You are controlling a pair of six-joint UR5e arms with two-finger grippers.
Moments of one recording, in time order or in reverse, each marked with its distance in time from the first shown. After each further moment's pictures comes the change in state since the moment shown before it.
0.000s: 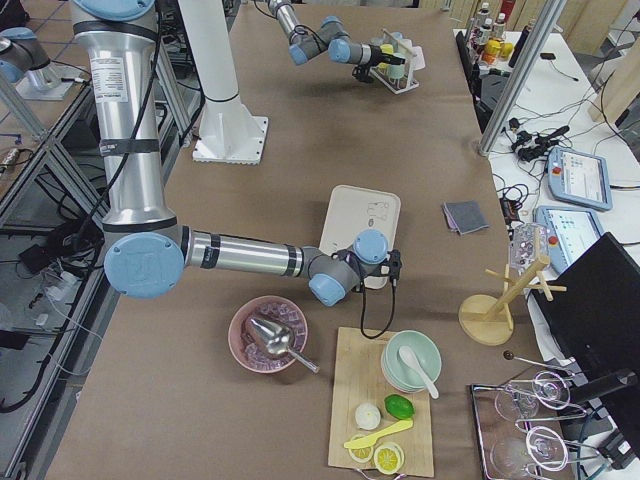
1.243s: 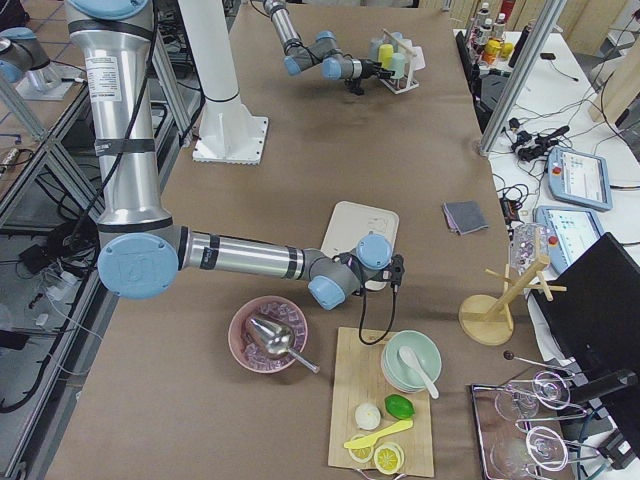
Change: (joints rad) left arm 0.065 0.062 0.100 -0.001 0.123 0.006; right arm 0.036 -0.012 -0.014 -0.039 0.027 -0.008
